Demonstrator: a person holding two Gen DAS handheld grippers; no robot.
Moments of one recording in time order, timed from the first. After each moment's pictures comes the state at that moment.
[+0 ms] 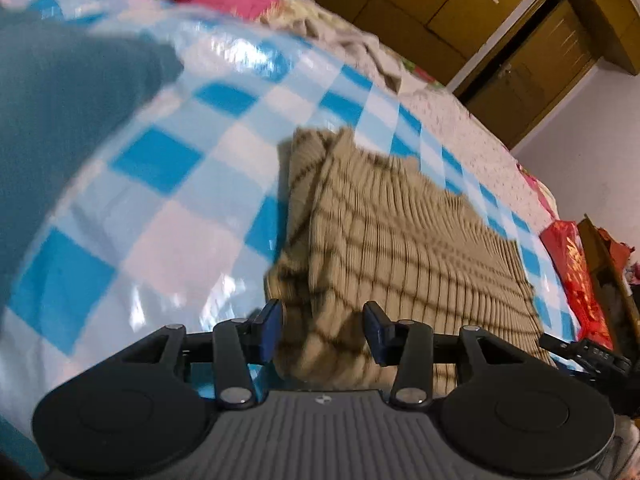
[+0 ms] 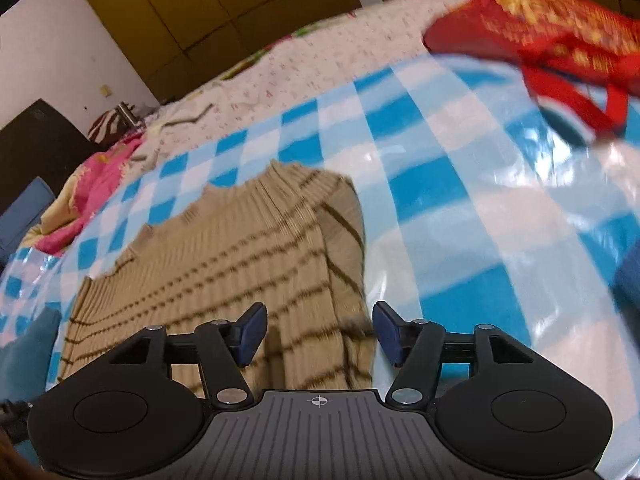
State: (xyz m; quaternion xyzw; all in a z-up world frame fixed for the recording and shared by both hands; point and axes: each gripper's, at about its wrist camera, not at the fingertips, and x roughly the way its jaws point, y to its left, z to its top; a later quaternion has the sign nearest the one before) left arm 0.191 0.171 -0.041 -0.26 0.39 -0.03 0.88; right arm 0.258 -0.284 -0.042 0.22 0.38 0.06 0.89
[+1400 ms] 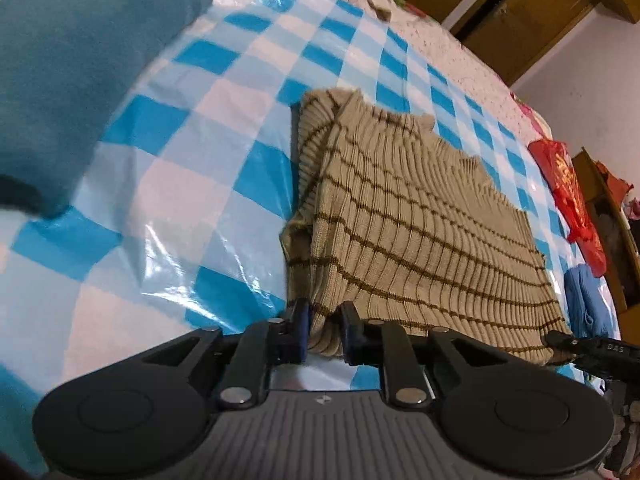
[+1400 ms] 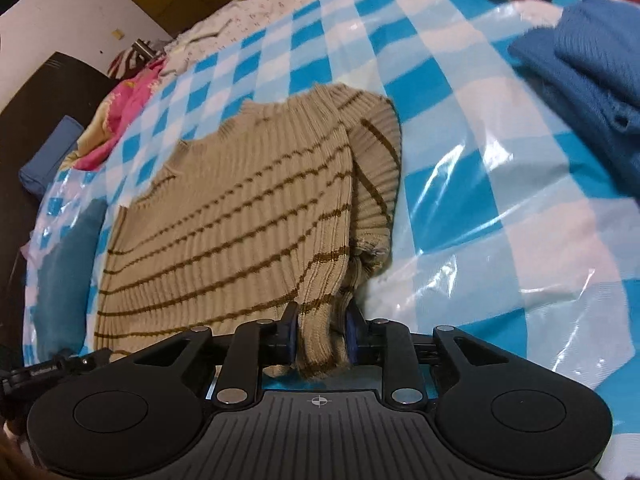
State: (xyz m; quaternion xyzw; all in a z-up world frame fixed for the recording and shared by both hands) left arm 0.076 0.158 -0.027 -0.21 0.46 -0.04 0.86; right arm 0.116 -0.283 -0.036 0.24 0.48 0.11 0.84
